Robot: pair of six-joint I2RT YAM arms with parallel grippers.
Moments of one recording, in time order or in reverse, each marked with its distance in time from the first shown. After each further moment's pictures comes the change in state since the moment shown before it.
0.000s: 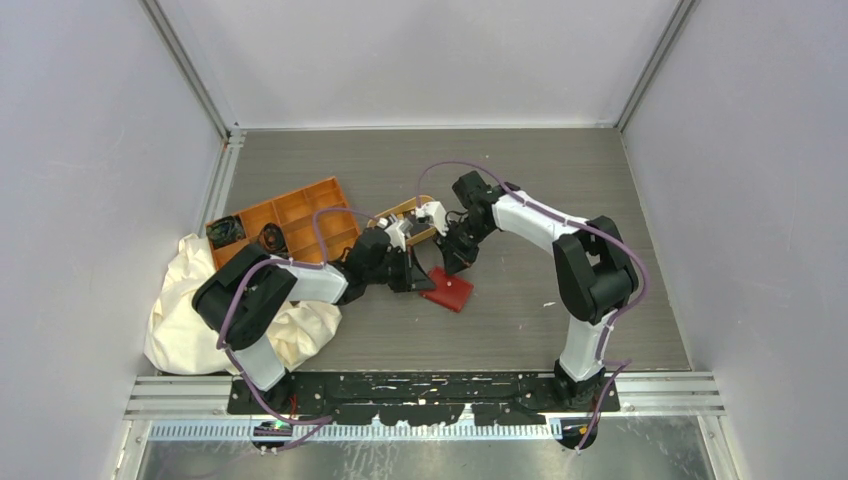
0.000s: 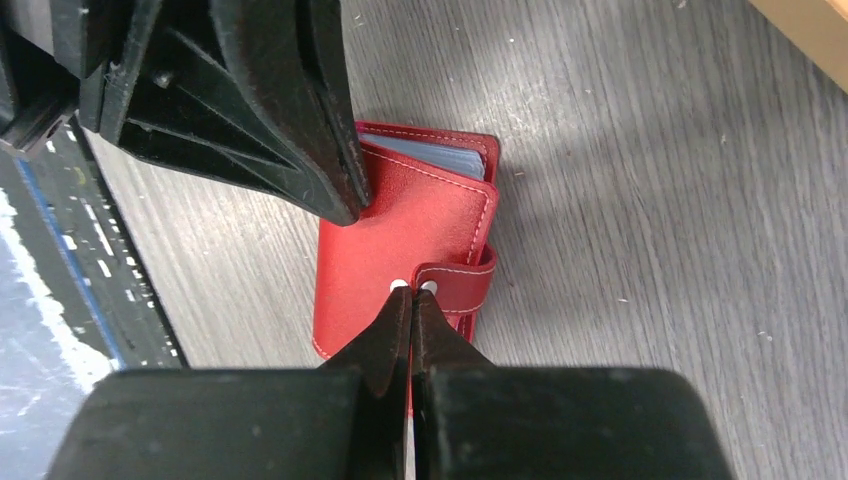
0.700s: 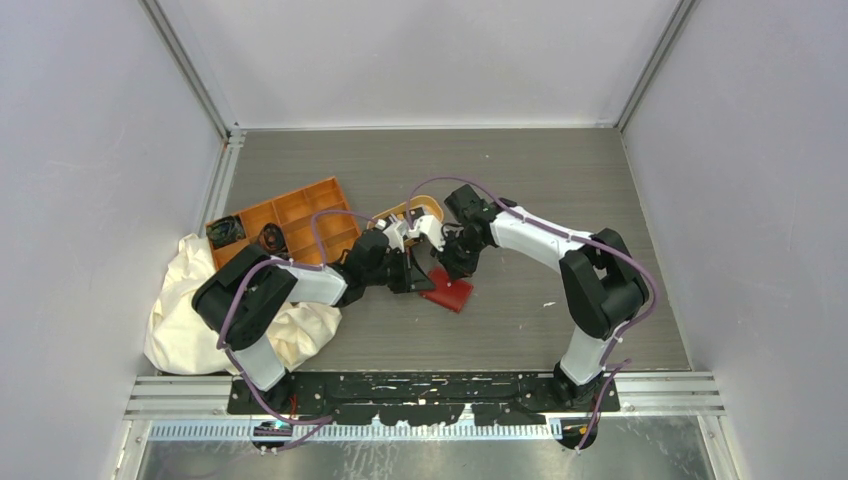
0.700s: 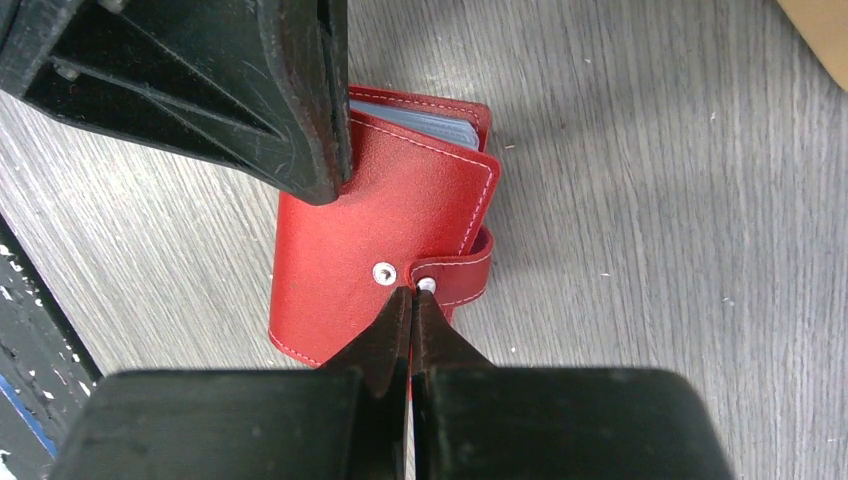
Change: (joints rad) left arm 0.000 -0.002 -0.026 0.044 -0.002 -0.034; right arm 0.106 -0.113 -0.142 0.123 0.233 -0.046
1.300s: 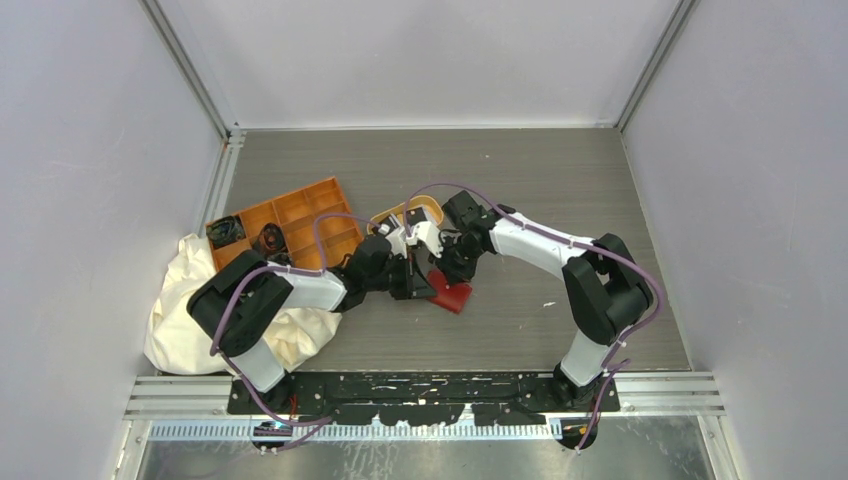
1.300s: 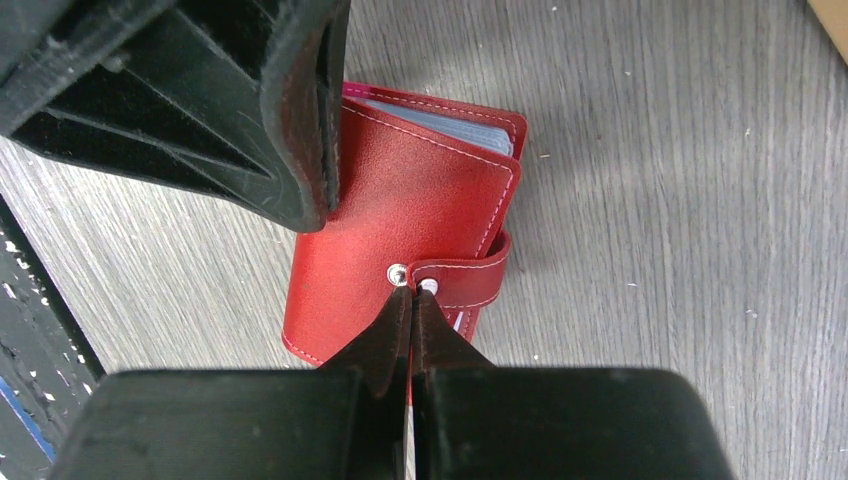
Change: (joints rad) left arm -0.035 -0.039 -0.022 -0.021 -0.005 -0.002; right arm 0.039 -0.037 -0.045 0.028 0.011 0.005
